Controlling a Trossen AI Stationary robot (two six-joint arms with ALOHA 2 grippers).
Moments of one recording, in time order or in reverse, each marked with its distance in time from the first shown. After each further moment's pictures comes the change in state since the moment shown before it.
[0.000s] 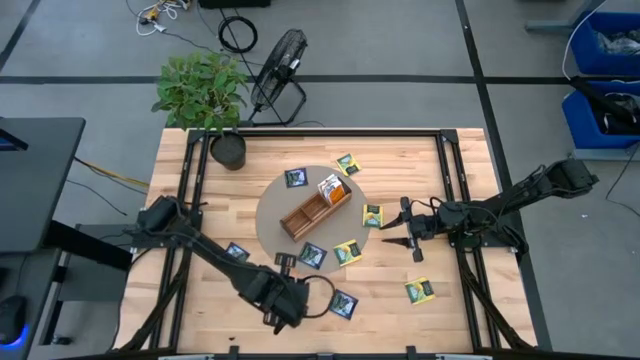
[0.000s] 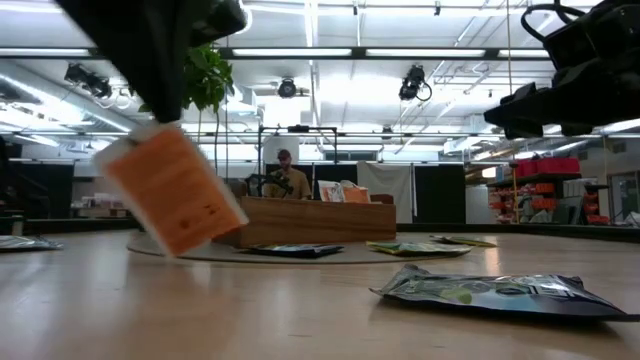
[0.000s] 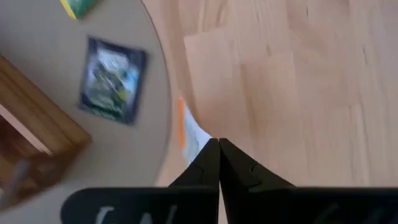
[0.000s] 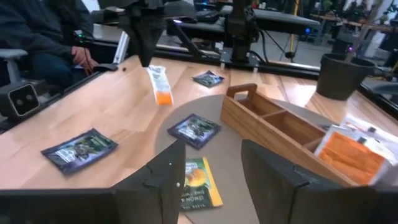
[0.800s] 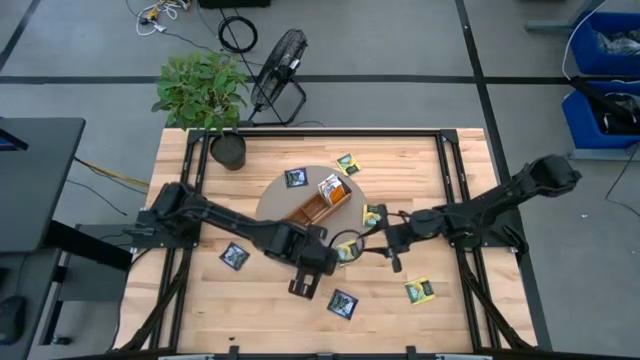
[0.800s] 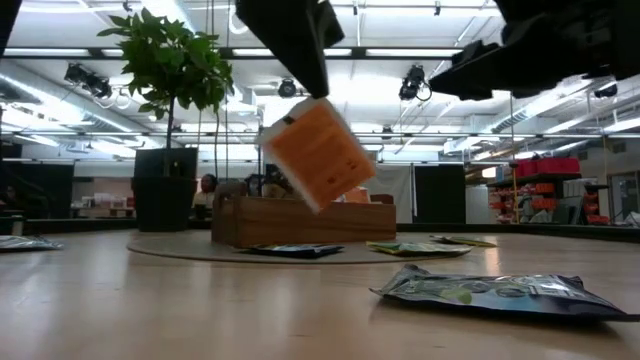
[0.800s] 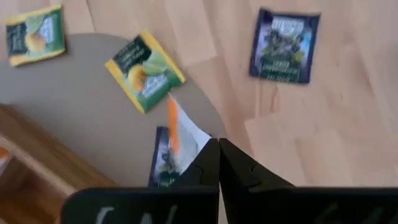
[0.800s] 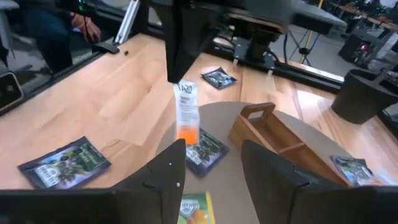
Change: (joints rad) left arm 0.260 -0.001 0.099 0.129 0.167 0.359; right arm 0.067 0.321 0.371 -0.194 0.056 -0.113
